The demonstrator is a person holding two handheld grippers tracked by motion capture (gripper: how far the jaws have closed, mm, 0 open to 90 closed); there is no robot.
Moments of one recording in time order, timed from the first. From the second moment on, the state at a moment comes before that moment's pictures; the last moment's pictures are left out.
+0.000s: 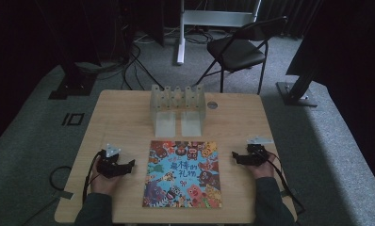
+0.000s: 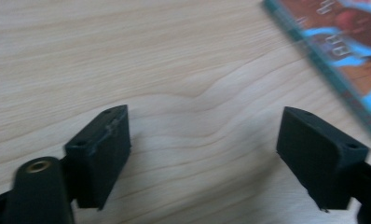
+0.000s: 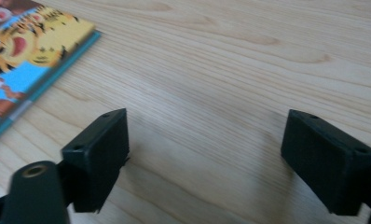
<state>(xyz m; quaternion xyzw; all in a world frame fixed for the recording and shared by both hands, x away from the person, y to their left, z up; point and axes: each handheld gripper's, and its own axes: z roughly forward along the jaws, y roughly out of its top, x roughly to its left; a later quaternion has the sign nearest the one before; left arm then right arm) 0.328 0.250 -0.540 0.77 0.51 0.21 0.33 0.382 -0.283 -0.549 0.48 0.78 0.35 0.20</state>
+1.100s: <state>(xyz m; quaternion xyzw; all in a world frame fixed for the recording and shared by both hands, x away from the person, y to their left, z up) 0.302 0.191 -0.539 0.82 0.40 0.19 0.36 0.389 -0.212 -0.516 0.37 0.82 0.40 0.17</state>
